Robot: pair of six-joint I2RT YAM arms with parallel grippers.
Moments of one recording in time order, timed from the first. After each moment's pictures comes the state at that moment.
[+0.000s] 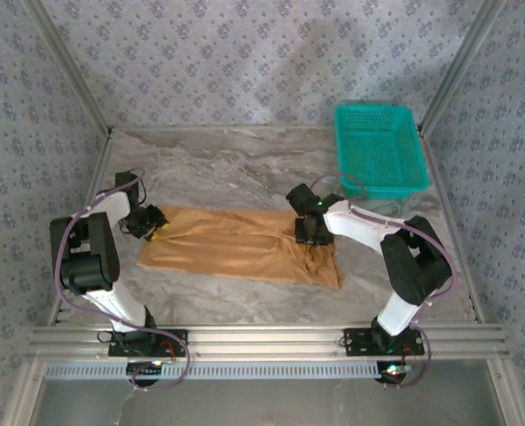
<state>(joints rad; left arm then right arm) 0.13 1.70 1.01 -0.67 0.22 -0.62 0.63 1.68 1.06 -0.71 0.15 0.66</state>
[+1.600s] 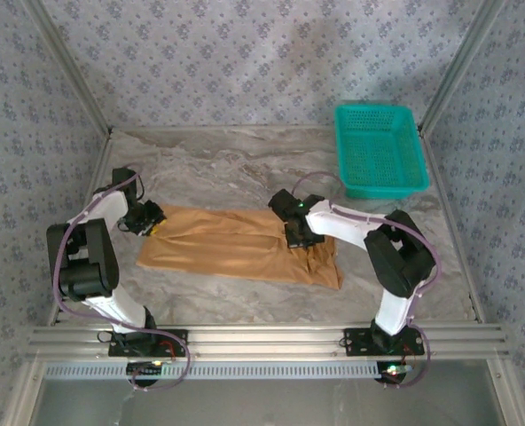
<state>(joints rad) 0.13 1.65 1.02 -0.69 0.22 -0.62 0.74 1.77 1.16 -0.82 0.29 0.61</state>
